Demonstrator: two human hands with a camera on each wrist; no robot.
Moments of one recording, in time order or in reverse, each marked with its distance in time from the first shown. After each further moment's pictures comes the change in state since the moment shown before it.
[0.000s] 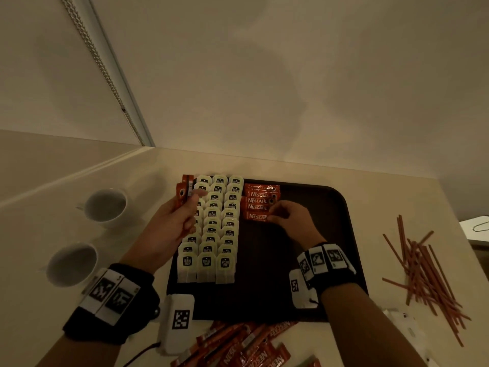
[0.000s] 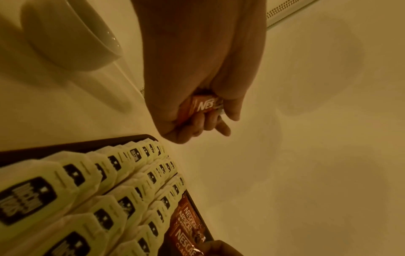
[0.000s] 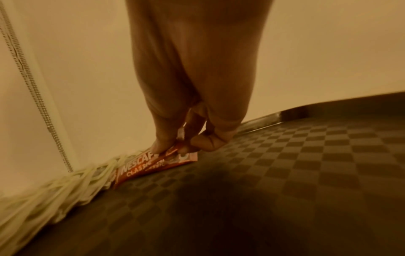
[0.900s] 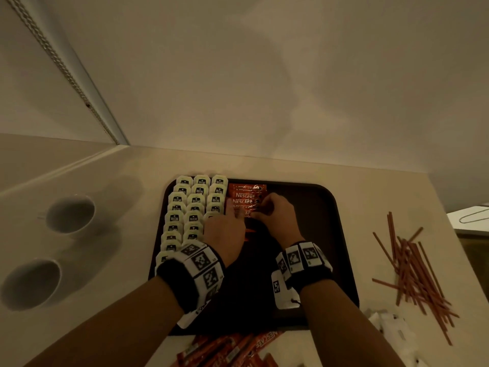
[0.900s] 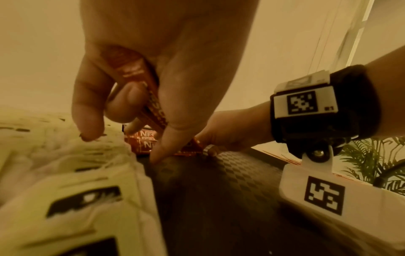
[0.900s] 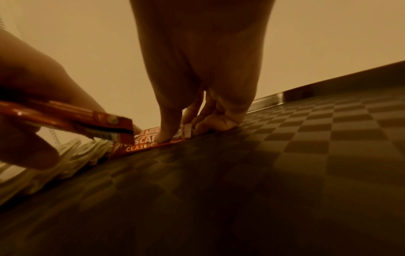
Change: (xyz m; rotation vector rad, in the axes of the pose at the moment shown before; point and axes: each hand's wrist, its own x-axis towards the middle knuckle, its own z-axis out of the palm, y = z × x) left_hand 0.057 -0.058 0.110 1.988 -0.232 0.124; right_hand 0.034 0.026 0.017 -0.069 0.242 -0.054
